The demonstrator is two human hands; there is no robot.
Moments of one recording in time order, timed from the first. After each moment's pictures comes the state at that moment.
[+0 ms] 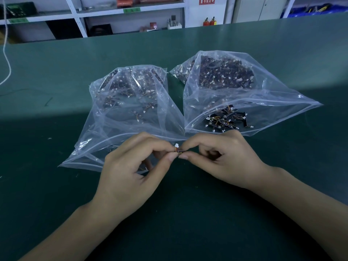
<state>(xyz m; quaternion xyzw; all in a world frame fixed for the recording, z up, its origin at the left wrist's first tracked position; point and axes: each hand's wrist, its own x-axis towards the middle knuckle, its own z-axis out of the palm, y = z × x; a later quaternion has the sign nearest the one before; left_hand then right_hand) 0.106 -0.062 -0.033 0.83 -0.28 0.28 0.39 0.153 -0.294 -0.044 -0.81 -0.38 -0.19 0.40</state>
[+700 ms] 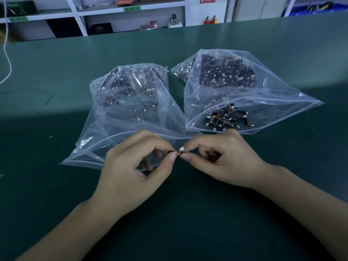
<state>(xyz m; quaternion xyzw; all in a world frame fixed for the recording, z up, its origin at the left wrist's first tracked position) 0.108 -0.059 -0.032 0.84 -0.27 0.25 0.39 0.151 -0.294 -0.042 -0.82 -0.39 -0.14 0.41</state>
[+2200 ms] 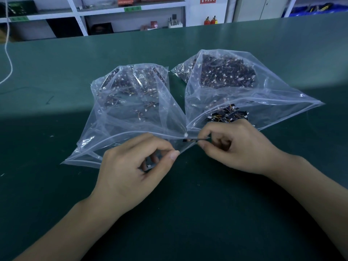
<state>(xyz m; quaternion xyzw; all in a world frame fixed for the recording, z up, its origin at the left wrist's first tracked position) 0.110 -0.053 -0.036 0.85 -0.27 0.26 0.36 0.165 -0.320 -0.031 -0.88 -0.34 -0.11 0.31</state>
